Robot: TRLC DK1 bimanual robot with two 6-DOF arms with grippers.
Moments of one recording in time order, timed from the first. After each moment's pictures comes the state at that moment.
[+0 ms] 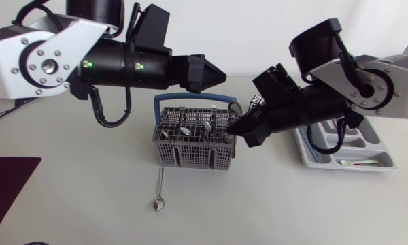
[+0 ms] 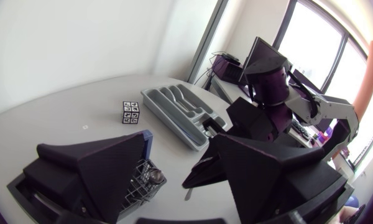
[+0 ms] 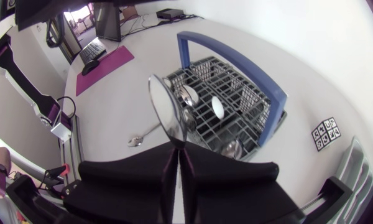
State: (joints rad) left arm -0.57 1.46 1.20 -0.17 0.47 -0.14; right arm 0.43 1.39 1.02 -0.48 -0.52 -0.25
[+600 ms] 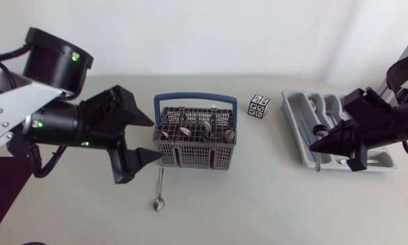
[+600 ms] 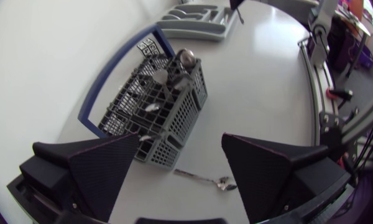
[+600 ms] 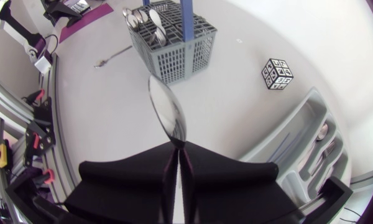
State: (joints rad) left arm -0.47 1.21 0.90 -0.53 0.28 0.73; right arm -0.21 1.36 1.00 -0.96 -0.60 -1.07
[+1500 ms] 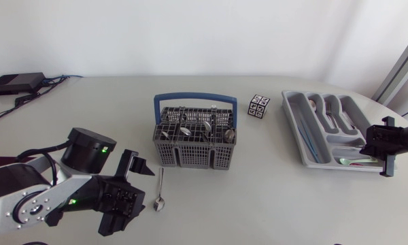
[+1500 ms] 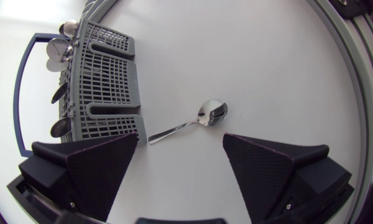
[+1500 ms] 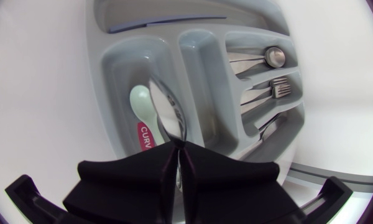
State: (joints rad) left arm -0.53 1.22 0.47 -0.22 0.11 1.40; right arm -0.62 1.90 1.14 -0.42 -0.26 -1.78
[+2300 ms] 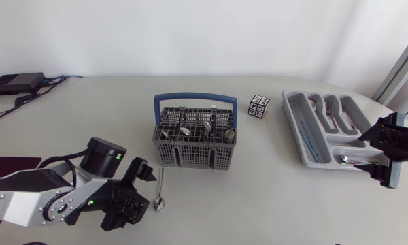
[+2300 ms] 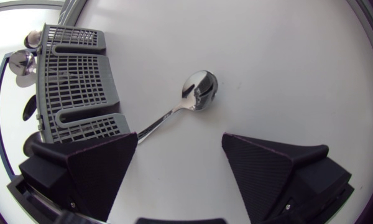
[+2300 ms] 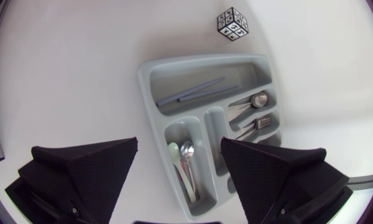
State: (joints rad) left arm -0.51 1.42 0.44 -0.04 0.06 1.61; right arm -0.53 1.41 0.84 -0.53 -0.36 -1.67
